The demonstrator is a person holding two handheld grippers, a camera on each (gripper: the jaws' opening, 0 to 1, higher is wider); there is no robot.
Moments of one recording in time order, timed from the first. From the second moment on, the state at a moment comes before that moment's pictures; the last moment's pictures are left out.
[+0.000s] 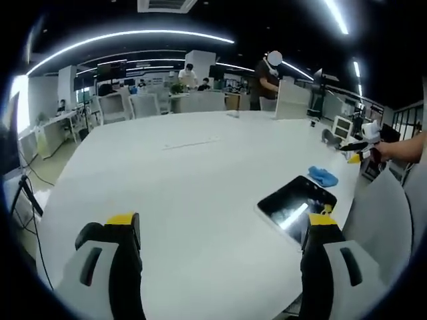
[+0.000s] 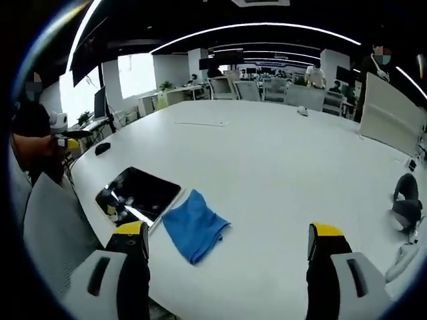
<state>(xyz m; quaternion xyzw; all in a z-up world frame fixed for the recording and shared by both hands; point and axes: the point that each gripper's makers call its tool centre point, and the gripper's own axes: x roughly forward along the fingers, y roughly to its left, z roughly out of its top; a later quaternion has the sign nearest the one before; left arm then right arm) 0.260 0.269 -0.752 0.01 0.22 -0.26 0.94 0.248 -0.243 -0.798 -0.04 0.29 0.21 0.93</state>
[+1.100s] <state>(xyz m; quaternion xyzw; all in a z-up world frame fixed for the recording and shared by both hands) 0.257 0.270 -0.757 0.00 0.22 -0.25 0.94 0.256 -0.227 -0.803 -0.02 0.29 0.21 0.93</state>
